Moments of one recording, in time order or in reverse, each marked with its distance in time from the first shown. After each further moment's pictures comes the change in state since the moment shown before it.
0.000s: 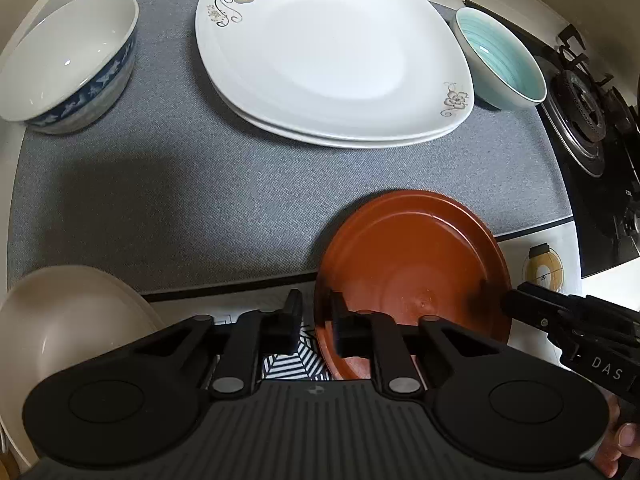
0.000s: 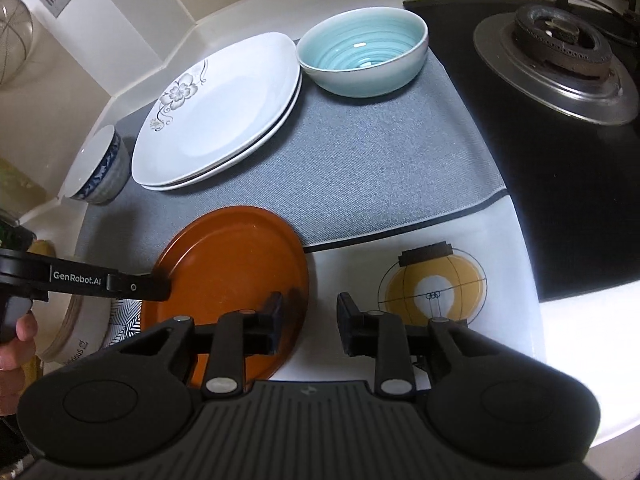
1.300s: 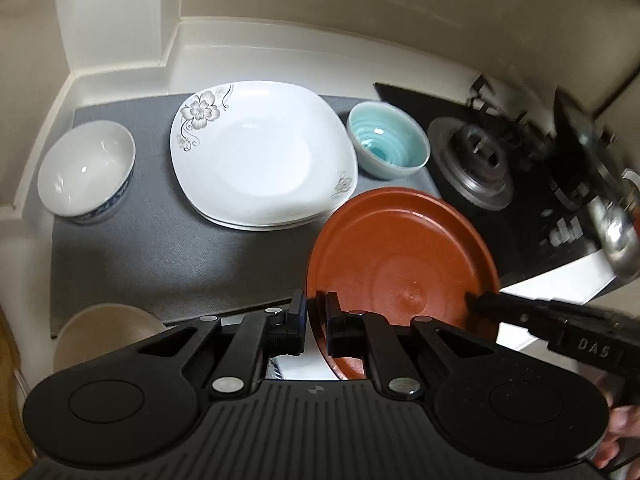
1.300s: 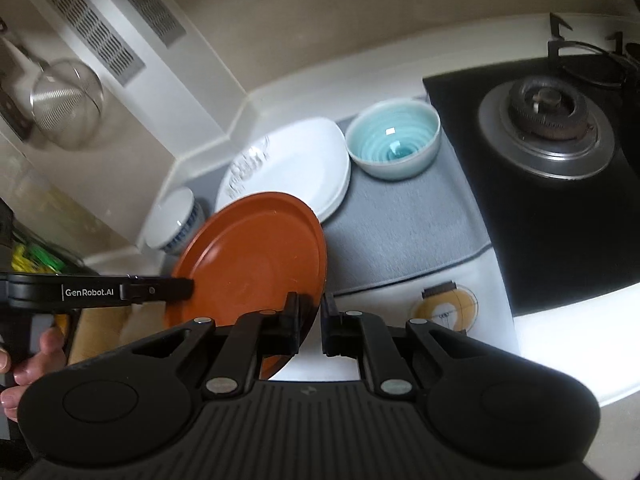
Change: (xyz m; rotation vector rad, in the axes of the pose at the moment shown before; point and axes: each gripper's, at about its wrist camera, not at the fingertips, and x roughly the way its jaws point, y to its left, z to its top) left arm -0.126 -0.034 -0.015 0.073 -0.204 -0.123; right arm -0.118 0.022 0.010 0.048 -0.154 0.125
